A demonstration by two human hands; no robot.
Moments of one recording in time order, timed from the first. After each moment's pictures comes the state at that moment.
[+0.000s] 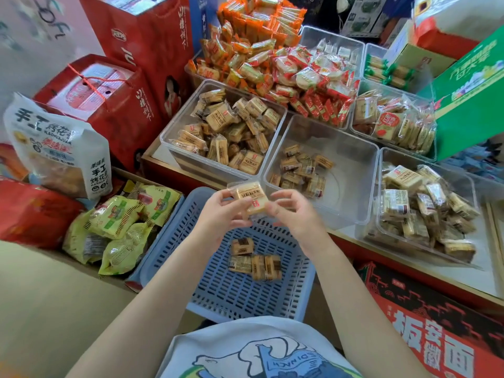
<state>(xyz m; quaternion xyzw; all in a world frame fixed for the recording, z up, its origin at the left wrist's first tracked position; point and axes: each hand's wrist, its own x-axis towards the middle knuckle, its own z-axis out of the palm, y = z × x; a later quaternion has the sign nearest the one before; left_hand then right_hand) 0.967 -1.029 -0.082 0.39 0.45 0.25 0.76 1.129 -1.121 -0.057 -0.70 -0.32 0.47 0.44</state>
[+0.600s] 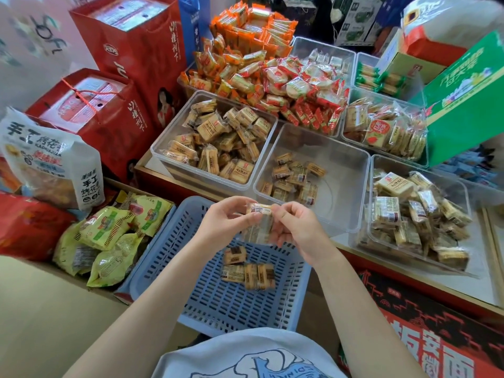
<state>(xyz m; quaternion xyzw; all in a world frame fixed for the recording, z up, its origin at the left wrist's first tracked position) 0.990 -1.038 -0.071 0.61 0.39 0.24 0.64 1.157 -1.129 -0.047 -0.65 -0.26 0.53 0.48</state>
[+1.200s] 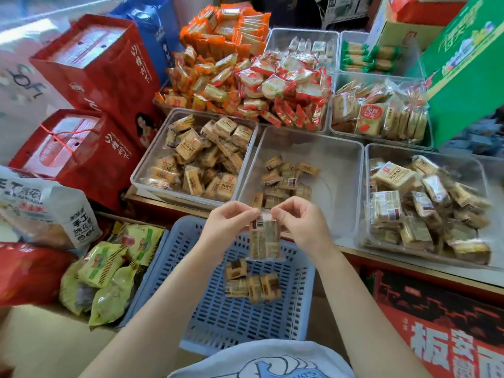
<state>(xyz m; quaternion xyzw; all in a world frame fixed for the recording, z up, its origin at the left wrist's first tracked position) 1.063 -1.021 -0.059 0.54 0.44 0.19 0.69 1.218 -1.118 -0.059 -0.69 -0.32 0.40 0.51</state>
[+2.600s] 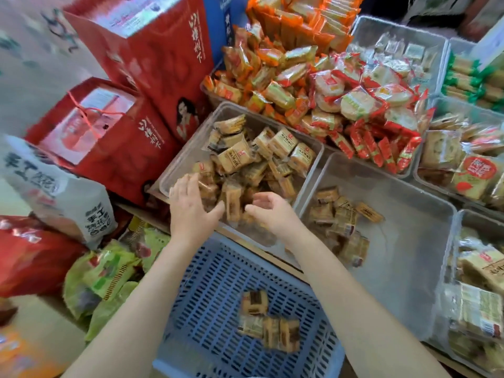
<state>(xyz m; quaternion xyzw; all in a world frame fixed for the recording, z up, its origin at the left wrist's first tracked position) 0.998 -0.839 -0.140 0.73 0.63 0.15 0.22 1.189 -0.896 -0.124 -0.68 -0.34 0.56 0.32</state>
